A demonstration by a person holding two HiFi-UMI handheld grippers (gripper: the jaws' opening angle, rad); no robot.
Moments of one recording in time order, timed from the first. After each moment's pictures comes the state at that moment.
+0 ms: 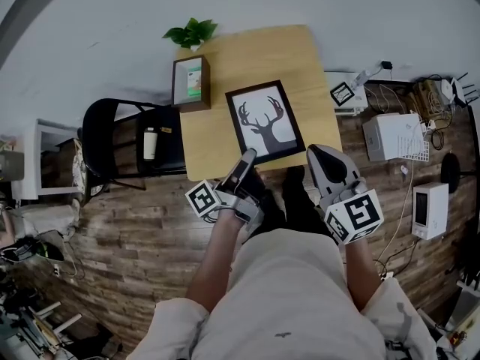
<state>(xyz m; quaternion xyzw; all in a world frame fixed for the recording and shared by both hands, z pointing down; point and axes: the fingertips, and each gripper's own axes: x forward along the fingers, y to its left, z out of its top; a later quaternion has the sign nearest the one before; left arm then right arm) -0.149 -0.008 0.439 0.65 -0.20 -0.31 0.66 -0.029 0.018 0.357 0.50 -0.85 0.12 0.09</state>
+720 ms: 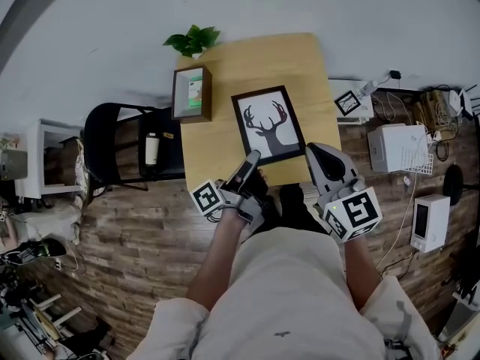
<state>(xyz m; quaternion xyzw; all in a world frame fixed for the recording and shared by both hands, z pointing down) -0.109 -0.094 0.466 0.63 -0.23 -0.29 0.68 0.003 -0.085 0.373 0.48 -0.86 0.14 0.09</state>
